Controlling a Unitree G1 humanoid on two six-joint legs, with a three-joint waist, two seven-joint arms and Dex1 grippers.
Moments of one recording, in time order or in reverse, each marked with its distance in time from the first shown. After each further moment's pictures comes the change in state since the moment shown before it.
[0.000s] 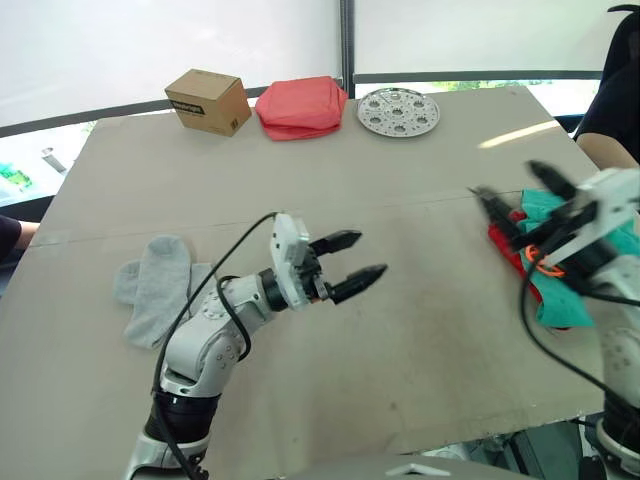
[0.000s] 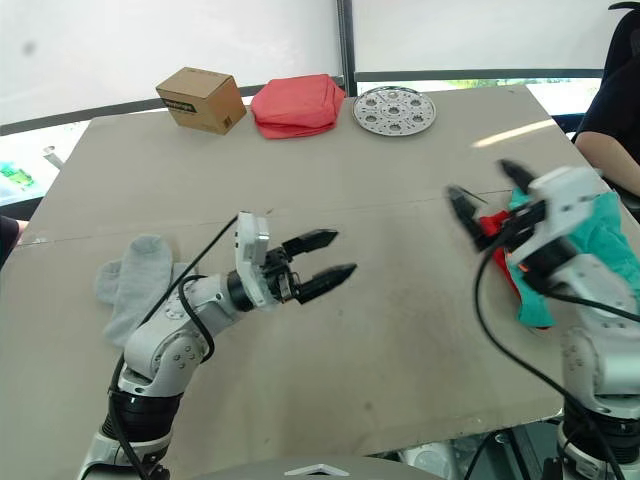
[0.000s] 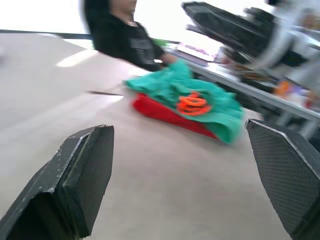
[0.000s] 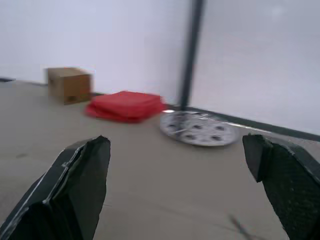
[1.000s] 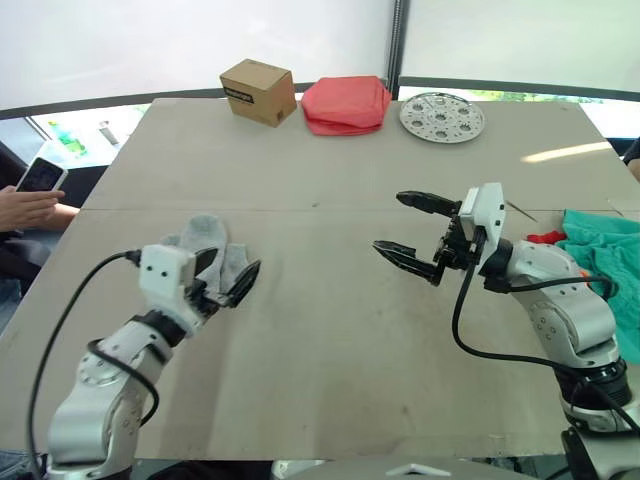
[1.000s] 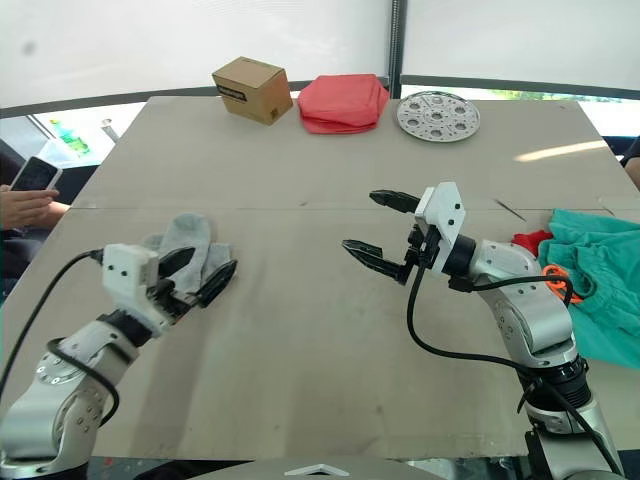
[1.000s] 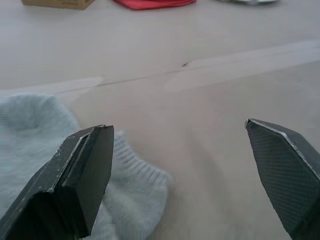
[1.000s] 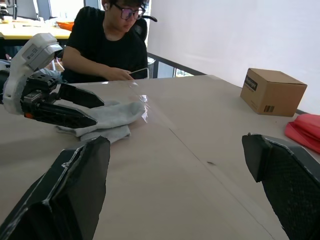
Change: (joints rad) left arm 0.424 0.139 0.427 -0.129 0.138 0.002 0.250; right arm -0.179 -0.018 0.325 0.182 0.016 -0.108 0.283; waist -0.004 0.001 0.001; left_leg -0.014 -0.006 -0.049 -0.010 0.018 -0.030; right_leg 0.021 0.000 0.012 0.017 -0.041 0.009
